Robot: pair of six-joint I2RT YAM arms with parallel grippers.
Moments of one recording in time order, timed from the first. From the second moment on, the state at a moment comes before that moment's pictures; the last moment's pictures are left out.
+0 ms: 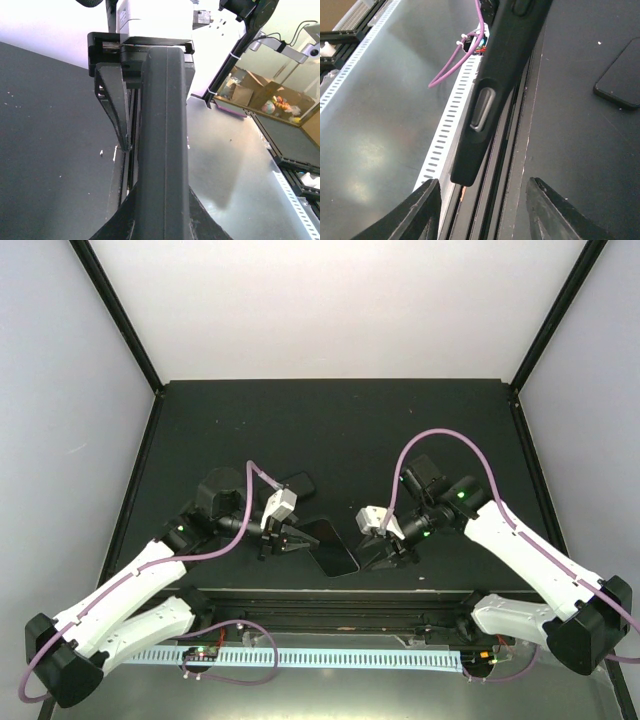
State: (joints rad) left arm -0.65 0.85 0.70 -0.22 1.04 -0.08; right arm 0.66 1.14 1.02 -1.10 -0.95 -0.88
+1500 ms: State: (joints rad) left arm -0.65 0.87 0.70 -0.22 1.04 -0.08; right arm 0.67 1.21 1.03 -1.10 -0.97 -0.83
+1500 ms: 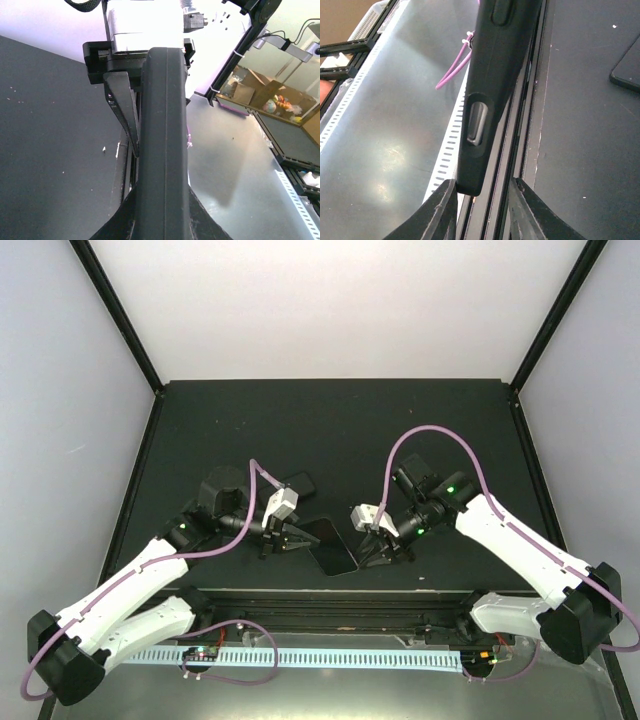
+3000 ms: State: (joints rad) left arm -0.74 0.88 0.62 0.19 0.96 -0.33; right arm 0.66 1.08 1.05 -0.86 -0.86 -0.40
